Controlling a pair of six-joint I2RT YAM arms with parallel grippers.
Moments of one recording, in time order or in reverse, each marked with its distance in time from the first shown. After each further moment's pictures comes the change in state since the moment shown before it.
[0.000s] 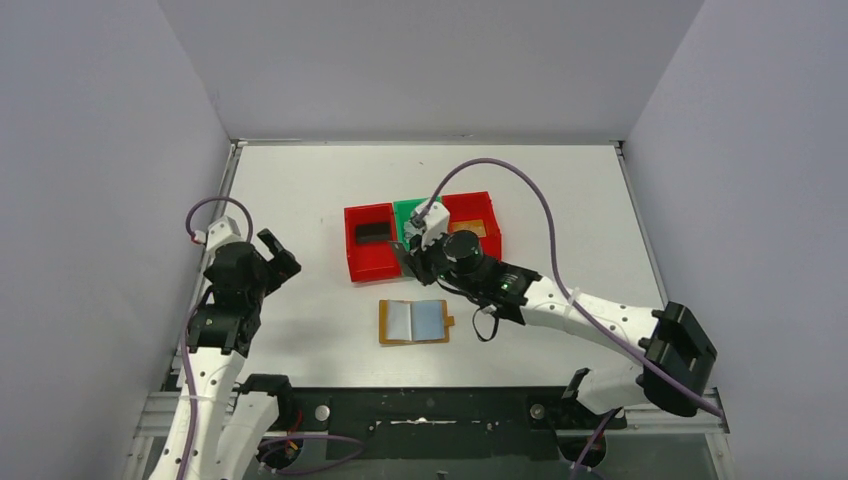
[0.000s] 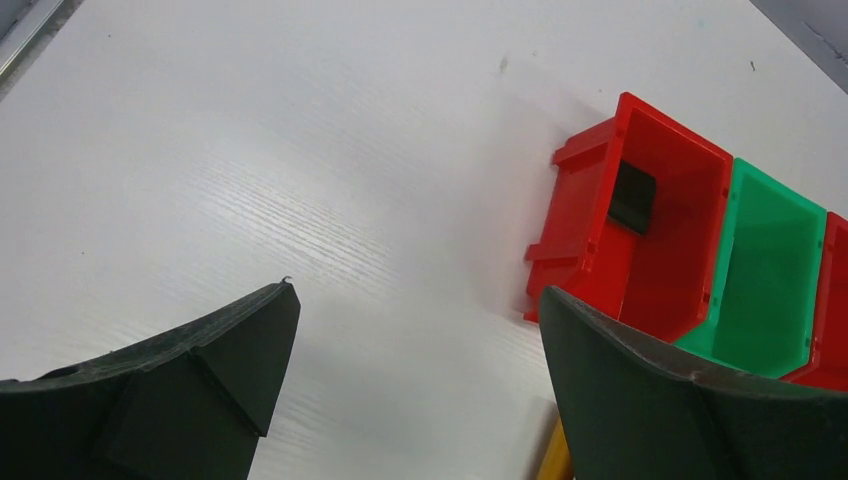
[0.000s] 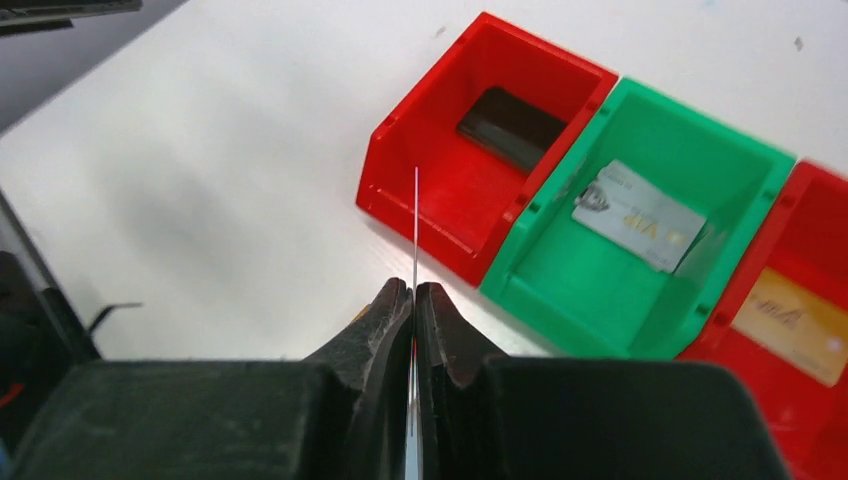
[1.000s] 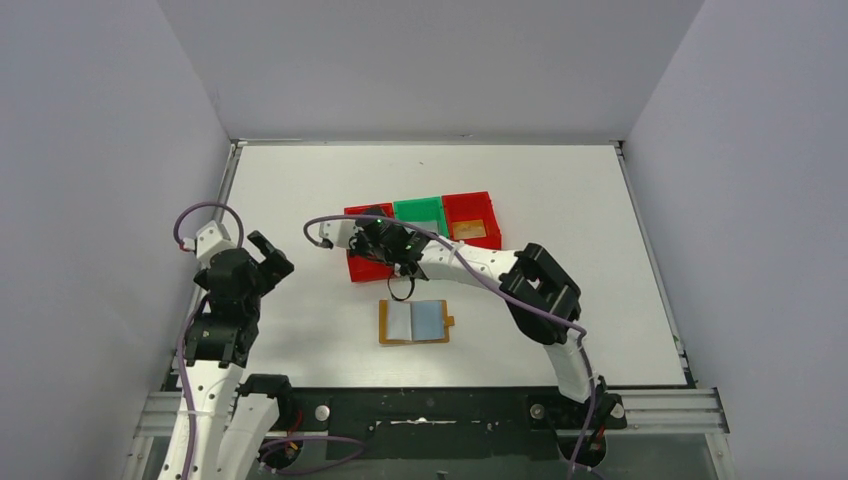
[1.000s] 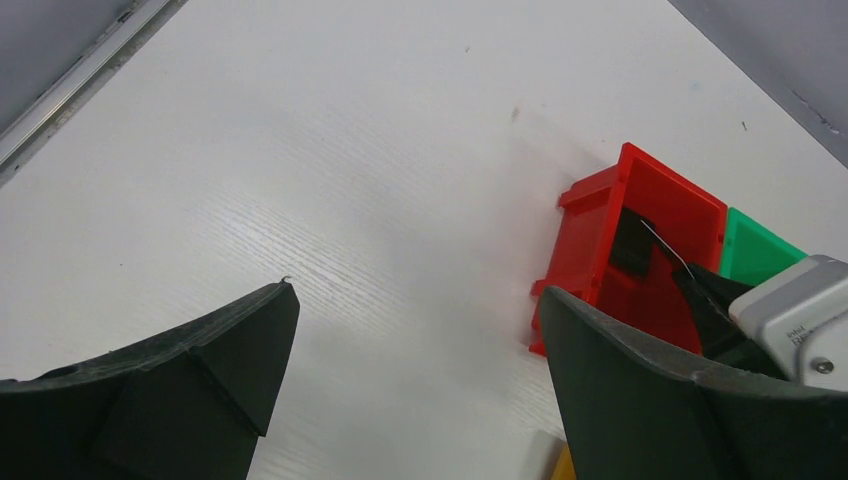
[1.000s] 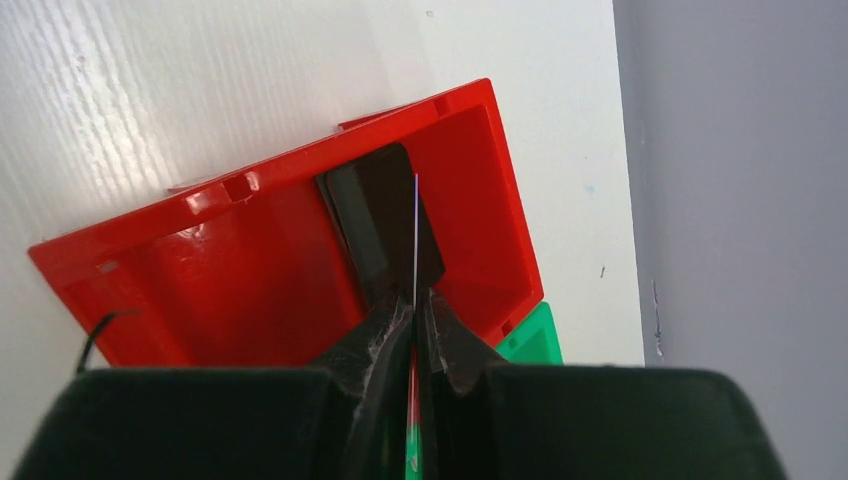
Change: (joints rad) left arm 0.001 -0.088 -0.027 0.021 -0.079 -0.005; right arm 0.005 0.752 0.668 -0.152 0.093 -0.941
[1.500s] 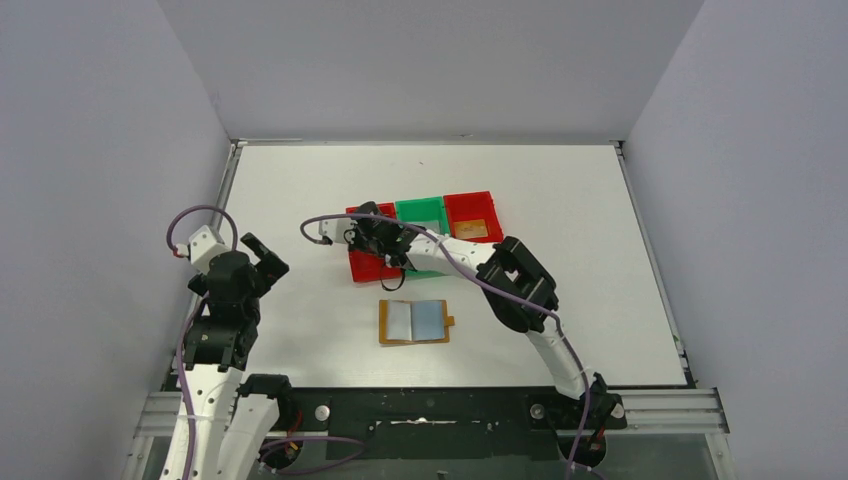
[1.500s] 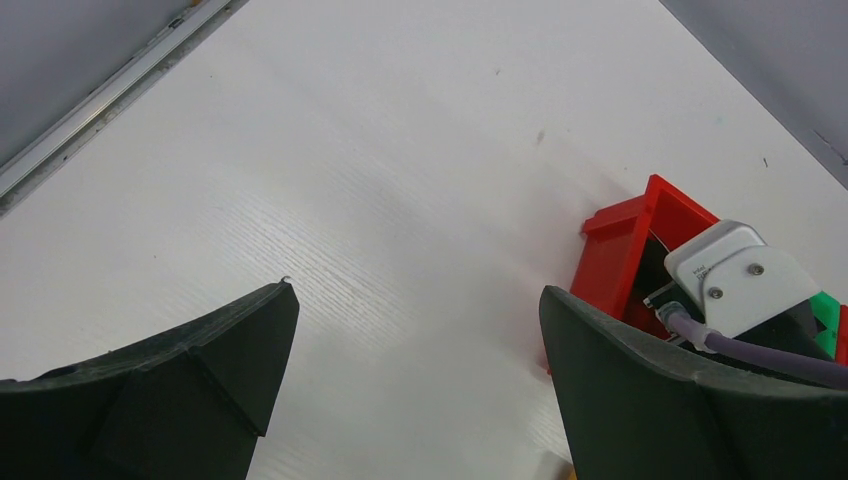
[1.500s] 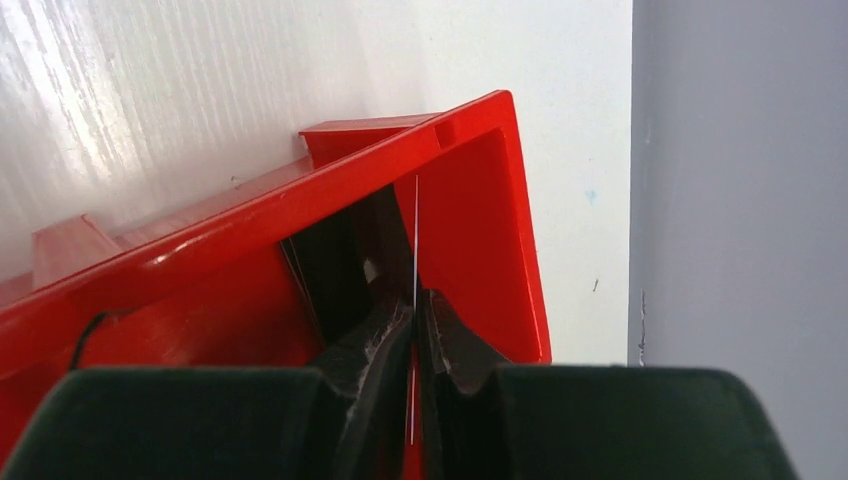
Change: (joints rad) left arm 0.000 -0.018 0.000 -0.027 -0.080 -0.030; right arm -0.045 0.191 0.164 -0.022 0.029 -0.117
